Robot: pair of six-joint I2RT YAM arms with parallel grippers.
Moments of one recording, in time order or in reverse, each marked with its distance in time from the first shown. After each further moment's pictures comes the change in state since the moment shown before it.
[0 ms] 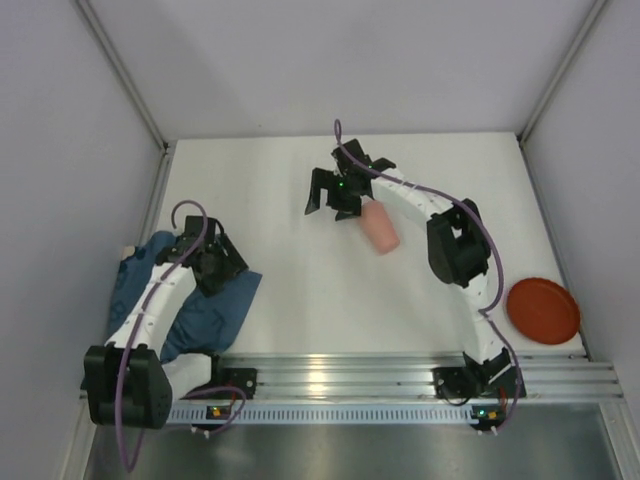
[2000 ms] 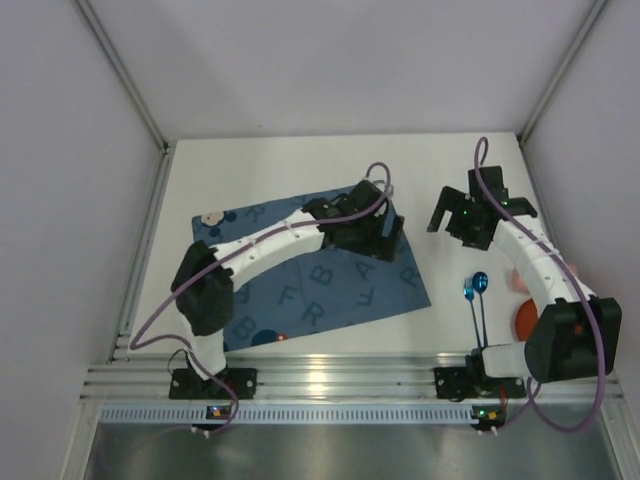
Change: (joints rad) left arm -0.859 0.797 0.837 0.117 0.099 0.166; right arm -0.471 -0.885 -0.797 -0.126 0.298 -0.145
